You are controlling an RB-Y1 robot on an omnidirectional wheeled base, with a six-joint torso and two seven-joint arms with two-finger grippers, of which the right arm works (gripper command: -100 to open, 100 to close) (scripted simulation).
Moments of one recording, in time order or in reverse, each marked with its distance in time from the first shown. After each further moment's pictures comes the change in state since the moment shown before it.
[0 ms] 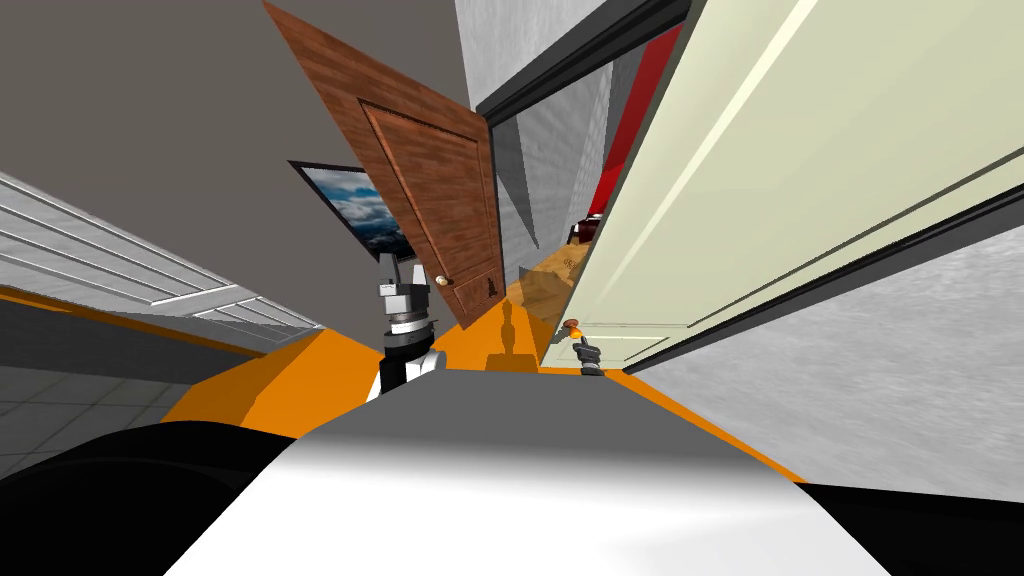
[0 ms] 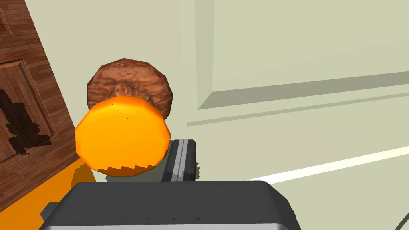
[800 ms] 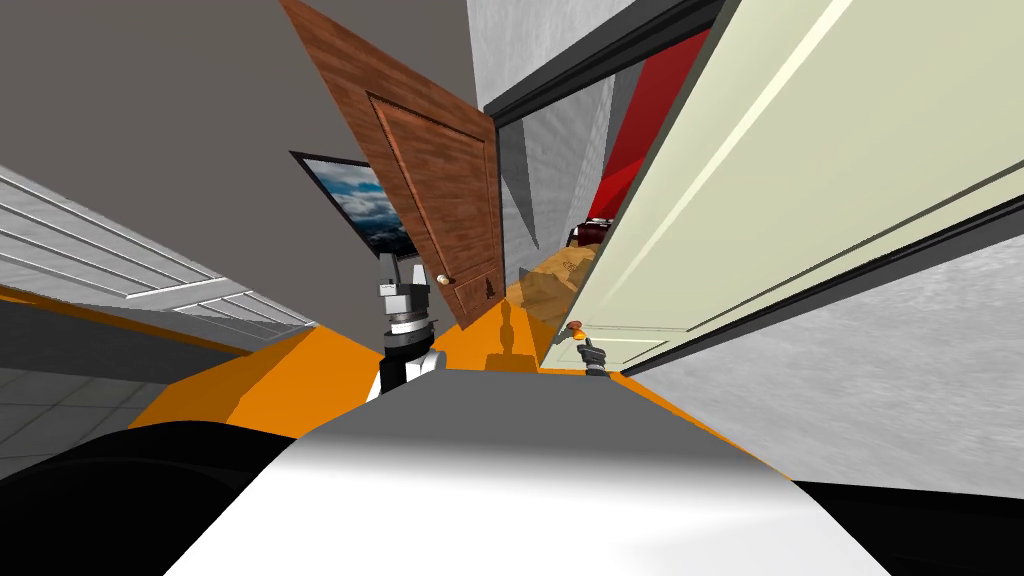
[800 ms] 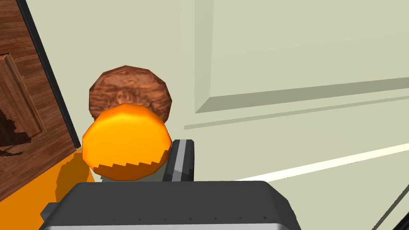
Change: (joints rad) arm 0.025 -0.024 -0.025 -0.028 -0.020 0.049 -0.008
